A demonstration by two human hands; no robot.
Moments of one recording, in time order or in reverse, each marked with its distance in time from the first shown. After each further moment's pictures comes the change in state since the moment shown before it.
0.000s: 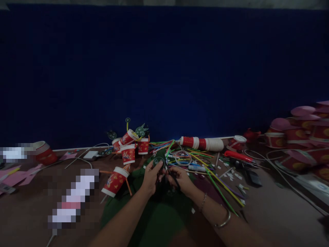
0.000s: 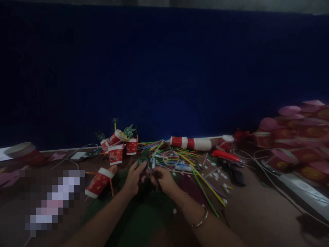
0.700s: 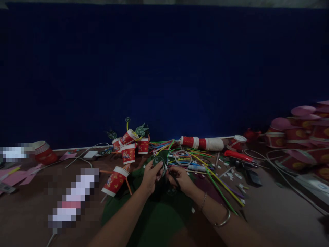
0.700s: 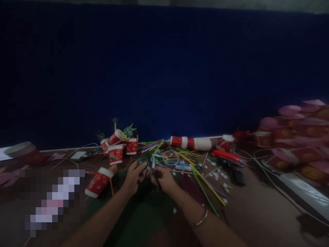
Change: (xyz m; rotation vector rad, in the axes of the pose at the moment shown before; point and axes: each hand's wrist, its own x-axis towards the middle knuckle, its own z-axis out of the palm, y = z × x) left_hand -0.002 0.005 0.001 0.021 -0.029 0.020; right_hand 0.002 0.005 -0.001 0.020 -0.009 -0.079
